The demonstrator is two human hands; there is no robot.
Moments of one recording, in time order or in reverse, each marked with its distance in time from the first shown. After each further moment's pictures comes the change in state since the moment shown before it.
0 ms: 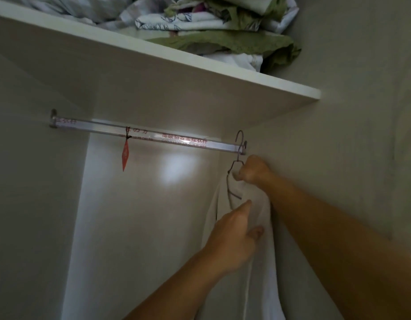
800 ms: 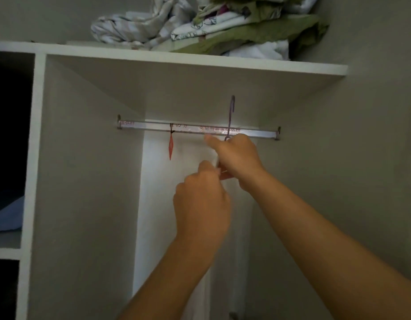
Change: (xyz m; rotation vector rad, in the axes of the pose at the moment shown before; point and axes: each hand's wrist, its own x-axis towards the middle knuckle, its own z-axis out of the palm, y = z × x) left_hand -0.088 0.070 -0.075 0.558 0.701 -0.298; right_hand -0.145 -0.087 -0.002 0.887 -0.105 -0.234
